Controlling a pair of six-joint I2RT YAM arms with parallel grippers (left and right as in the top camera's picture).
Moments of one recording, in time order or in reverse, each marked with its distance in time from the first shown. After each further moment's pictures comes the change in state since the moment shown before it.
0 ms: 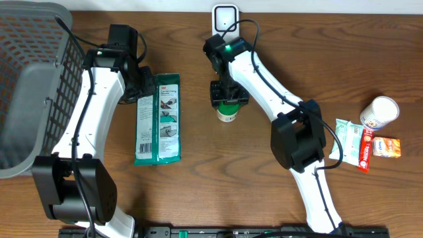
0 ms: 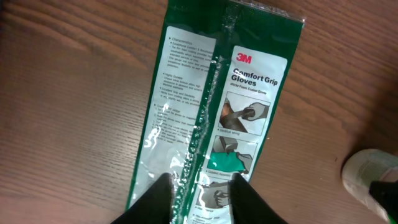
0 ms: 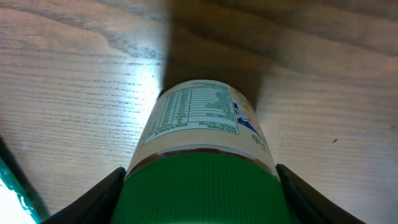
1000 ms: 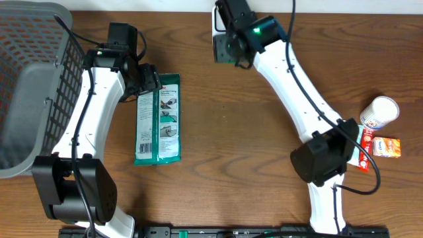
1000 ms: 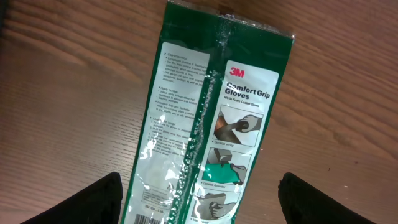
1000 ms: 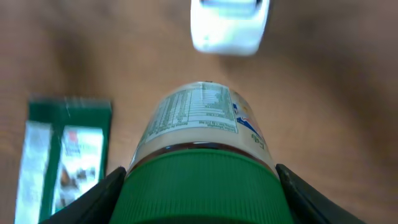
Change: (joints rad) left arm 0.000 0.000 0.000 0.041 0.000 -0.004; right arm -0.039 -0.222 0.088 0.329 0.180 -0.088
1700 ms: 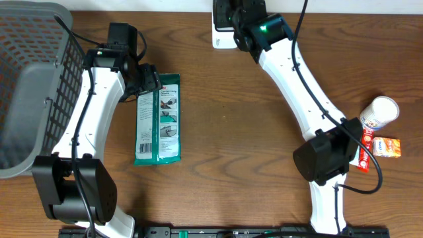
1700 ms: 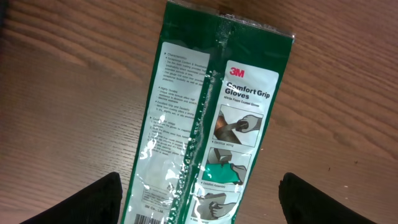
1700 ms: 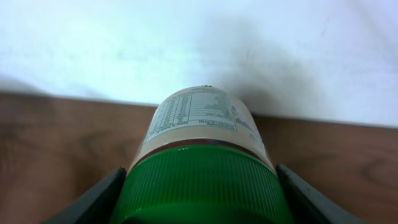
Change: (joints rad) left arm 0.000 0.000 0.000 0.000 0.000 0.000; right arm -0.032 0.004 -0.018 0.473 0.111 -0.101
